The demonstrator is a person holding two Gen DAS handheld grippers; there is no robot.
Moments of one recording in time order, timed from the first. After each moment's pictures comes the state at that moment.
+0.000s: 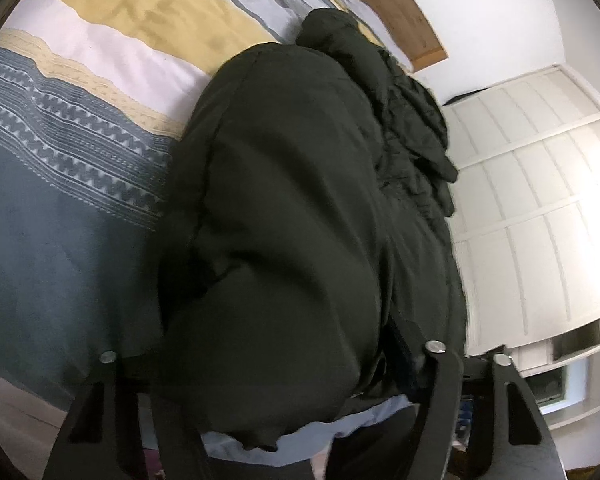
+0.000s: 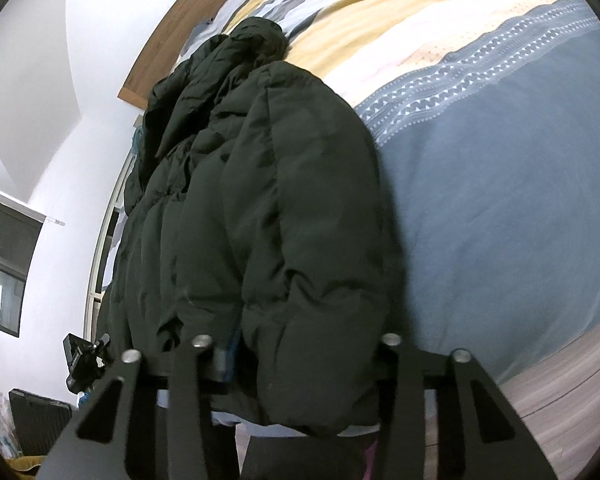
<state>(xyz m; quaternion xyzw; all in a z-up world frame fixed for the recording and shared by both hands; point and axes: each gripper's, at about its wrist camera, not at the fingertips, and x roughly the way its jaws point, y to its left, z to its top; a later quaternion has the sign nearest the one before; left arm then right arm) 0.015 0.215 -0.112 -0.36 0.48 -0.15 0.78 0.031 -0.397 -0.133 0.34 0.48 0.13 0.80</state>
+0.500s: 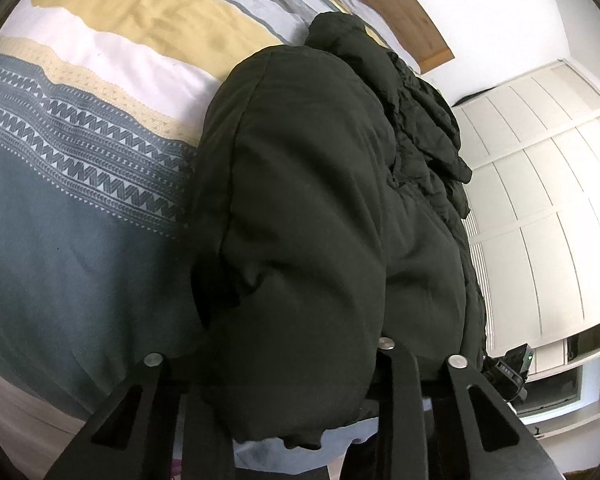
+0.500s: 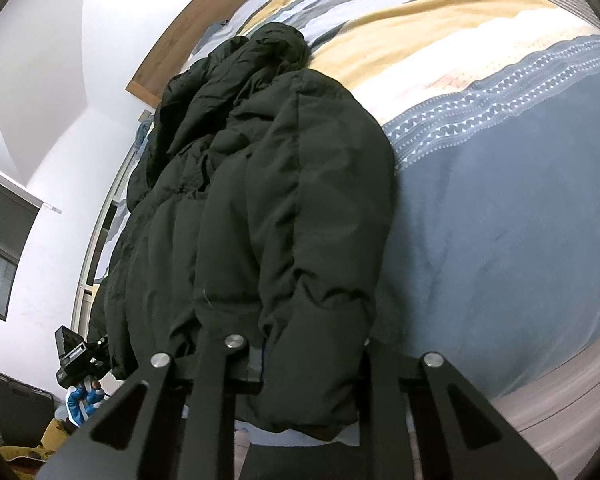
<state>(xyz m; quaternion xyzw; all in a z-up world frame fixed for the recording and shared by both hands) 0.016 0.211 -0.117 -0.35 0.48 -0.14 0.79 0.031 -0.382 -0.119 0.30 0.47 0.13 0.82</state>
